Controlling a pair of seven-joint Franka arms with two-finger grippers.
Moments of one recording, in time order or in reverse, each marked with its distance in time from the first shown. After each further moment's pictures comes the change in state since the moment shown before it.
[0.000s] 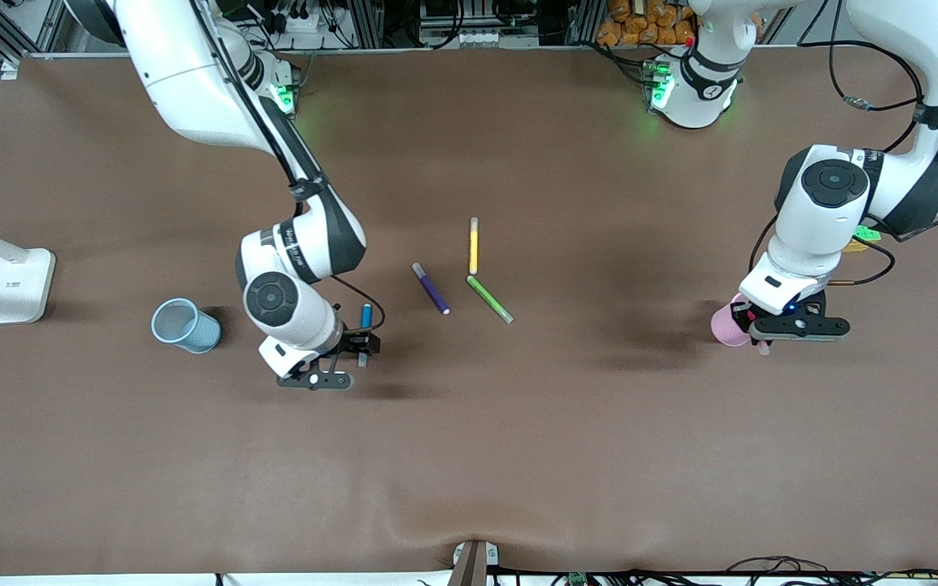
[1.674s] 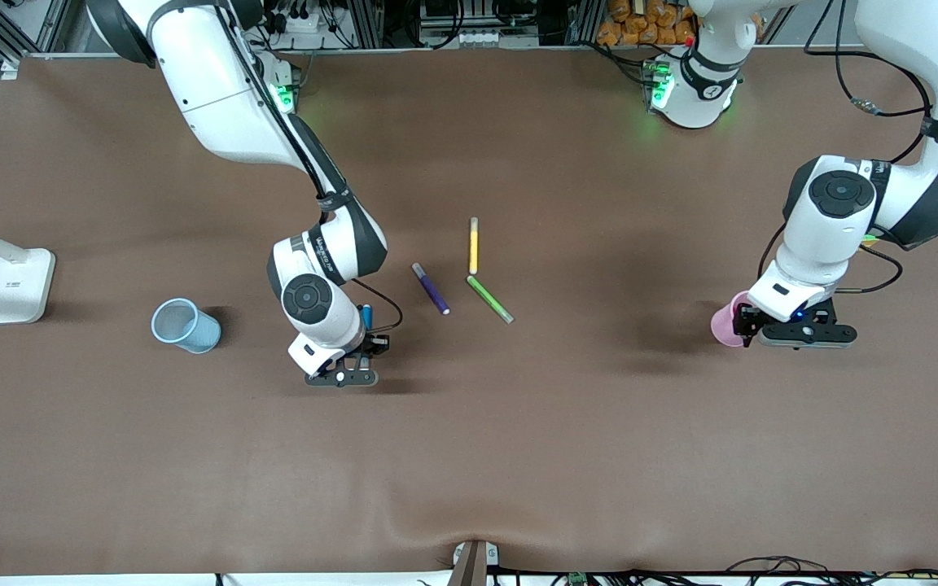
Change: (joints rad) left arm 0.038 0.044 -0.002 0.036 0.058 0.027 0.000; right arm 0.038 0.075 -0.012 -0.006 -0.047 0.109 -0.005
